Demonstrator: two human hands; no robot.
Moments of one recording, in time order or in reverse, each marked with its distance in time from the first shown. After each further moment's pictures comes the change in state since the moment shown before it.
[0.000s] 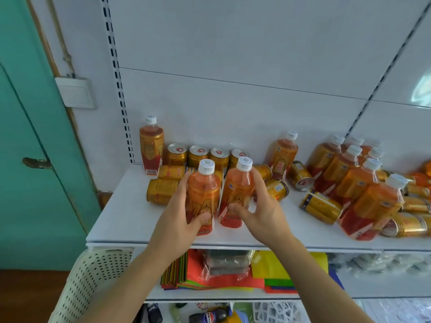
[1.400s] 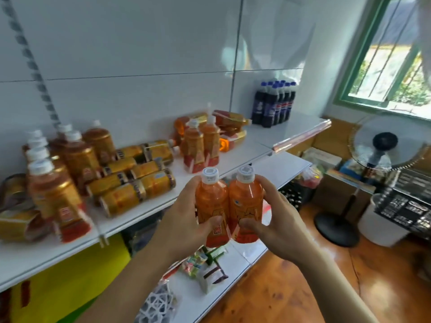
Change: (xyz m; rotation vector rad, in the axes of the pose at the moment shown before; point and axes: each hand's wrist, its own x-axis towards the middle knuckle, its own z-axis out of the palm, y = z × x) left_hand -0.081 0.362 0.497 -0.139 -0.619 0.414; right_hand -0.323 0.257 -0.478 -0.350 0.342 0.413
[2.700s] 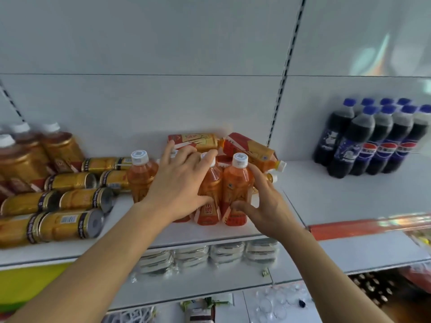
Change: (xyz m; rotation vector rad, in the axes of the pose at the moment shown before) left_hand 0.334 -0.015 0.086 1.195 0.188 -0.114; right_hand 0.391 0.248 0.045 0.229 -0.324 -0.415
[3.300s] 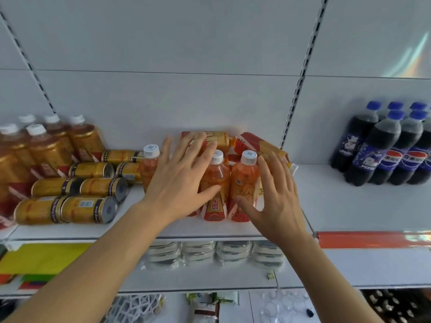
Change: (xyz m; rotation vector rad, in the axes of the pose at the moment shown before) left_hand -0.015 0.006 -0.017 0.072 0.007 -0.138; right_hand -0.004 -0.016 -0.006 -0.296 0.252 -0.142
